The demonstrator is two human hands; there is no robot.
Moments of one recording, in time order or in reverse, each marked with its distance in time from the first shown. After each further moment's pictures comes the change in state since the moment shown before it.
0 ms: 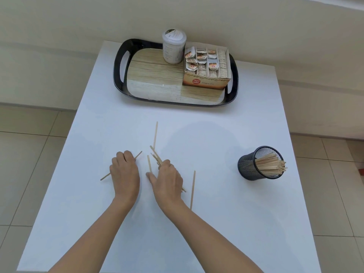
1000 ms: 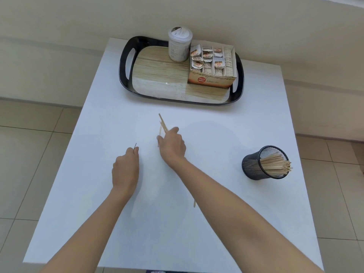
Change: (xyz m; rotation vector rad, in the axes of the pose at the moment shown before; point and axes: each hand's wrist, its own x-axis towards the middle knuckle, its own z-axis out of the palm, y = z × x) left_hand 0.014 -0.010 -0.007 -0.293 -0.142 -0.150; right_hand 0.079 -0.031 -0.036 0.239 -0.043 0.130
